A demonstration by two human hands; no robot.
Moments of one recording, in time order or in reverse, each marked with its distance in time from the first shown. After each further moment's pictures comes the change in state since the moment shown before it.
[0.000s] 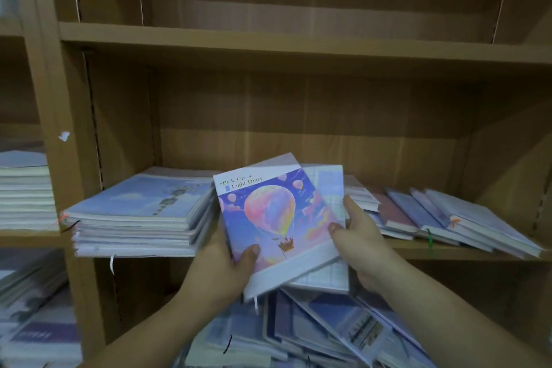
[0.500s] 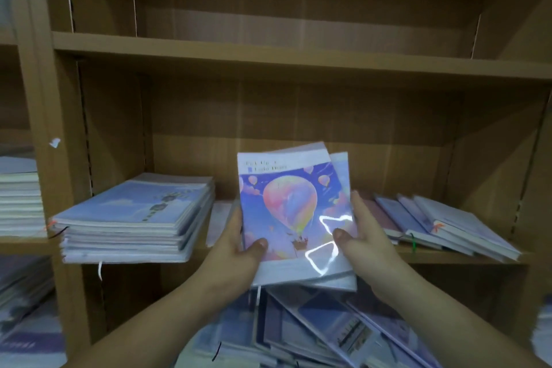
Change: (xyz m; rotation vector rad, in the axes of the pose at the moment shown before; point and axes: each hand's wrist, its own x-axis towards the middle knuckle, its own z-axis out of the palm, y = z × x) left_hand -0.003 0.048 0.006 -0.497 -0.143 0.021; right_hand -0.028 -0.011 -0.035 0.001 -0.025 -0.190
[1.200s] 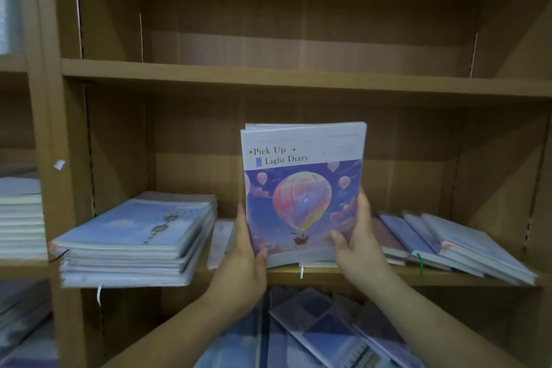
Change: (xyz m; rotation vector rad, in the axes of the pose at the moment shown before) left_hand 0.030 -0.002 0.011 0.369 0.069 0.017; right_hand 0.033 0.002 0.006 -0.142 0.032 -0.147
